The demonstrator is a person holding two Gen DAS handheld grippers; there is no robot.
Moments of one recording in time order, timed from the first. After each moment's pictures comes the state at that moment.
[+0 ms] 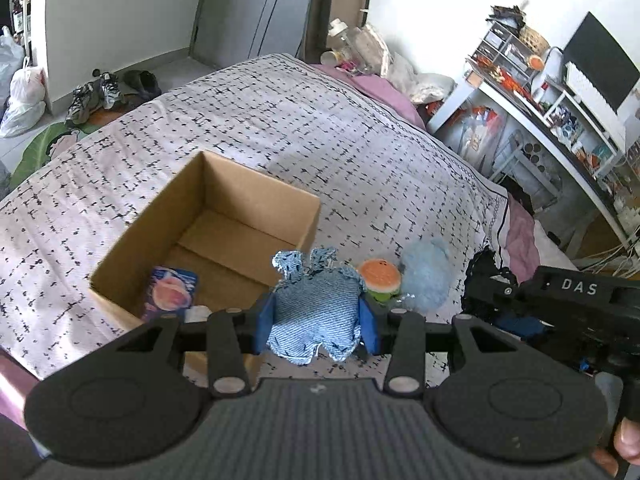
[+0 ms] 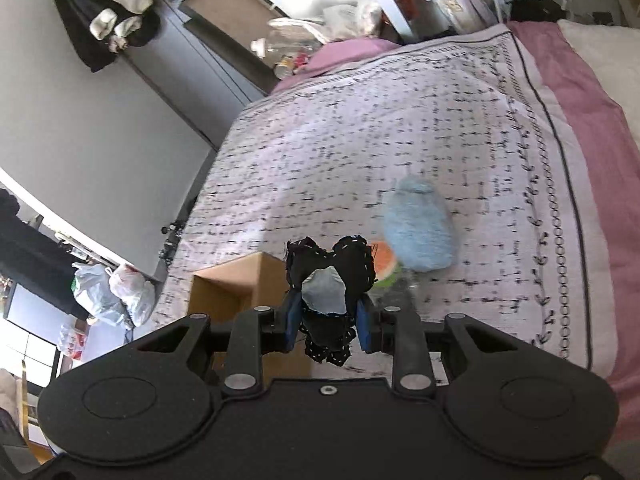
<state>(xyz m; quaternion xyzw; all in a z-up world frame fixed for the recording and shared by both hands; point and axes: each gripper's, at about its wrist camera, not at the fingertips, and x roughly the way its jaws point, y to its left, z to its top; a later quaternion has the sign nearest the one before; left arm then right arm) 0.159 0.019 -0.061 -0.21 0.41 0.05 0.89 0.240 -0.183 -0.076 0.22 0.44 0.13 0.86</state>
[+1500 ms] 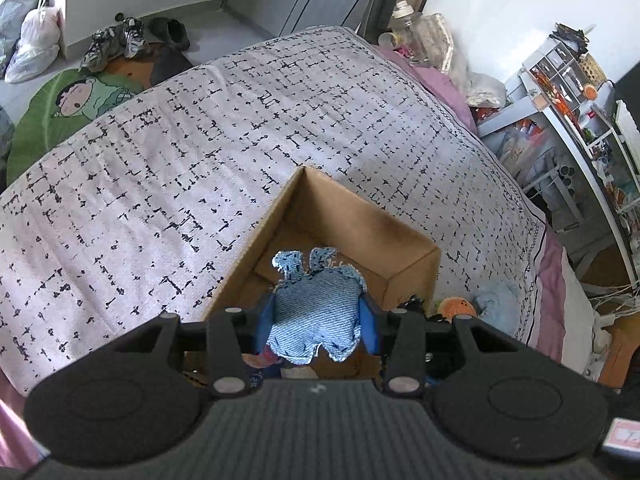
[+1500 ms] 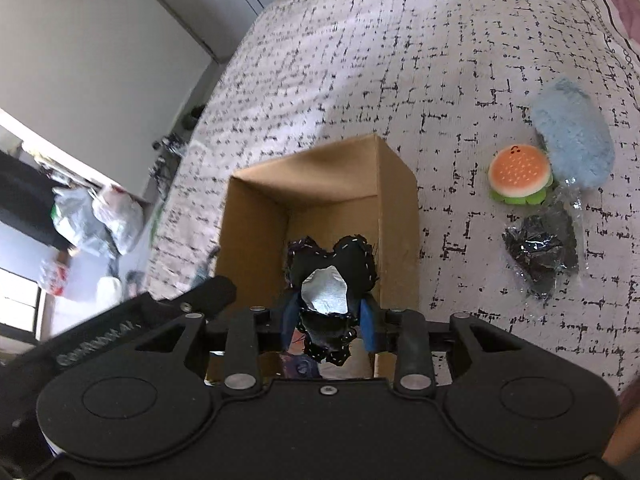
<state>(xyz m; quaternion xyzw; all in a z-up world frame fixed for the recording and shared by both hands) 0.208 0.150 -0.098 -0.27 0.46 0.06 0.84 0.262 -0.020 -0.127 0.15 0.54 0.14 0.81</state>
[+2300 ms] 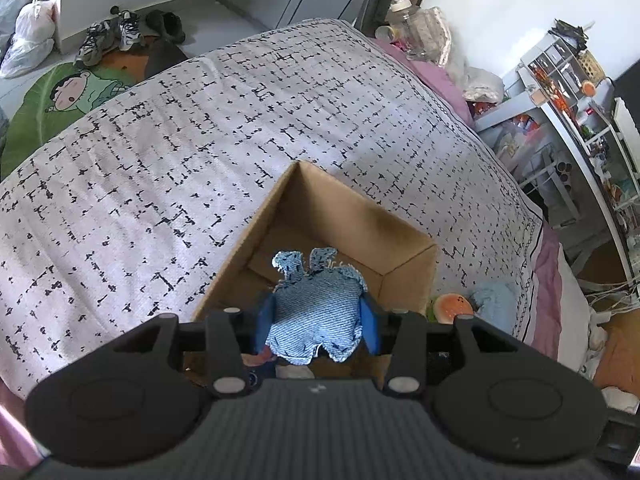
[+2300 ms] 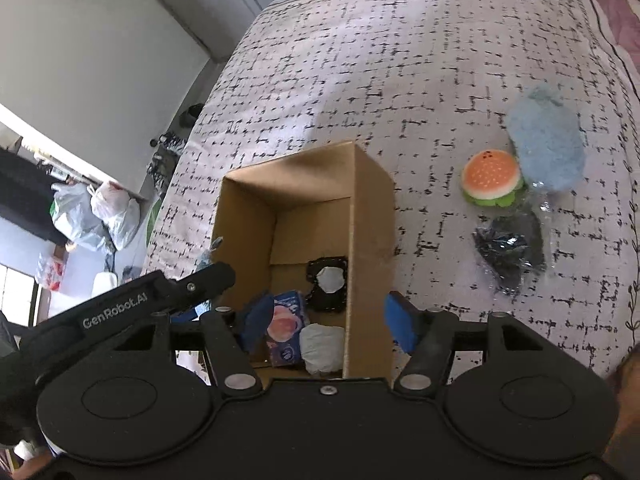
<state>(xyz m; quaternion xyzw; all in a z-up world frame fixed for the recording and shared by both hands) 0.214 0.146 -0.101 -0.27 0.47 0.05 0.84 0.255 -0.046 -0.110 0.15 0.54 0.14 0.81</state>
